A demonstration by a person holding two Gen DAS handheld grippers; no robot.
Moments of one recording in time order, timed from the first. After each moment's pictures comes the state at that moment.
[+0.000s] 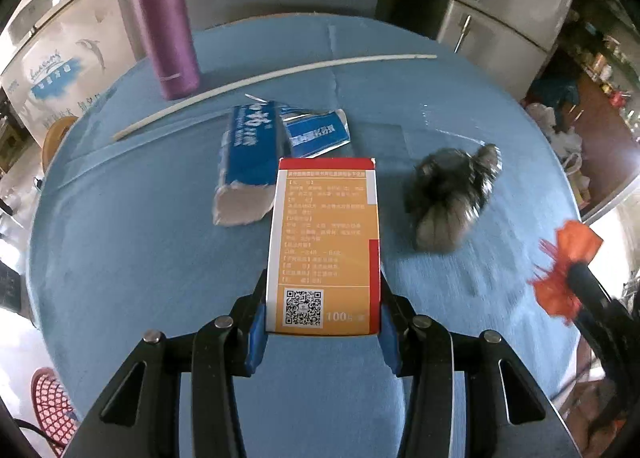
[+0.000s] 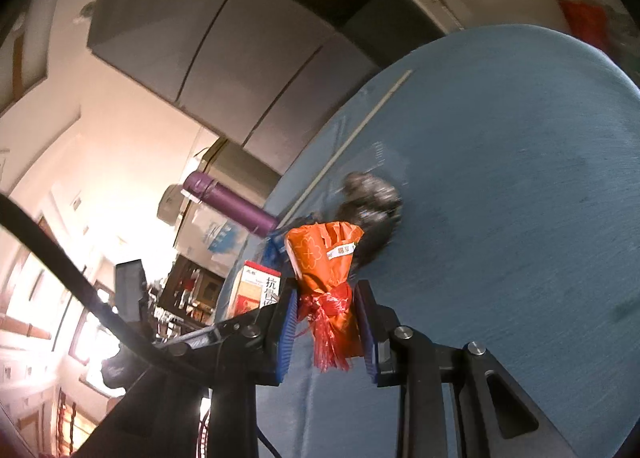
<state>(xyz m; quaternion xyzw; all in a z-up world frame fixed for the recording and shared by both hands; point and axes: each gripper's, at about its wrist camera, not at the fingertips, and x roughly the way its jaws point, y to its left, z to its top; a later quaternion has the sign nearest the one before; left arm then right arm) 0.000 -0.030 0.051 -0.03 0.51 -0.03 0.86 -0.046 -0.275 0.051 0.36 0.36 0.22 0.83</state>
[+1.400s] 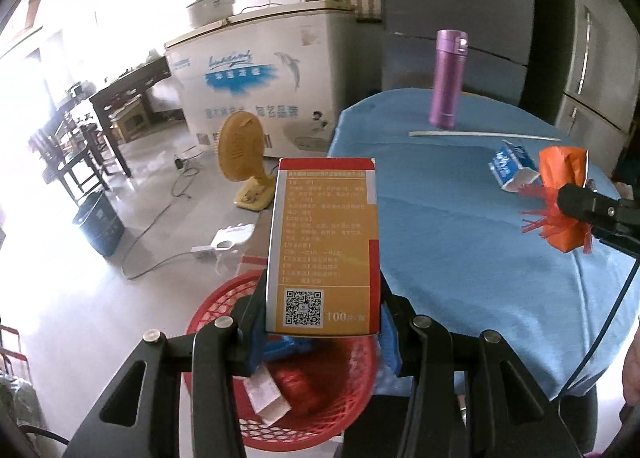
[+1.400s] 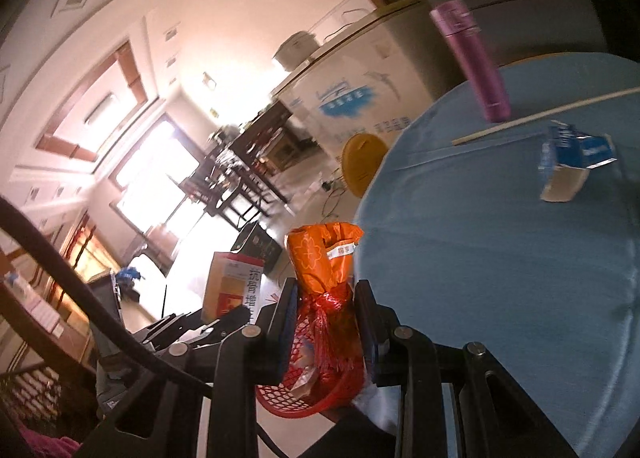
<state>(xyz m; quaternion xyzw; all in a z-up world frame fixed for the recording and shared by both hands) -0.241 0.208 0.088 -0.05 0.39 0.19 0.90 -0.129 0.034 0.128 0.15 0.41 0.46 0.77</state>
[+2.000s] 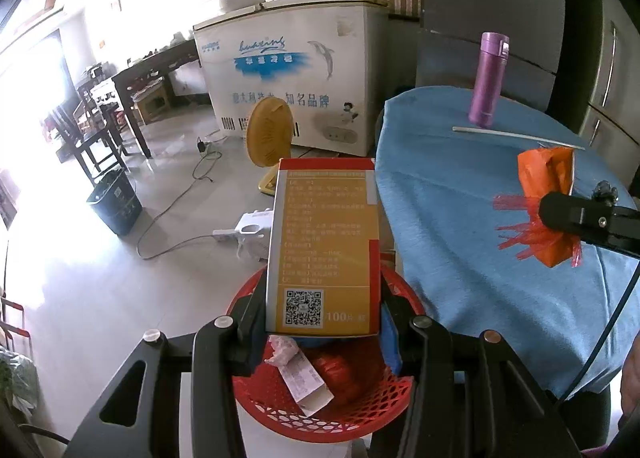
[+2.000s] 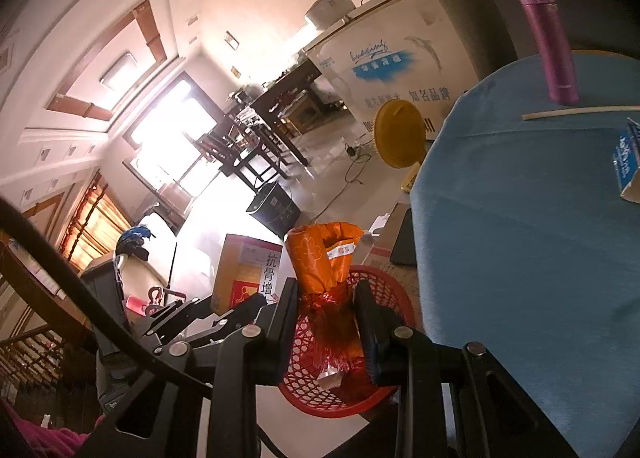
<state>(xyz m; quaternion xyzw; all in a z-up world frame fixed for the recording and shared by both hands) -0.265 0.255 0.078 -0.07 0.39 0.22 0.89 -0.141 0.120 0.113 0.10 0.44 0.50 0.74</state>
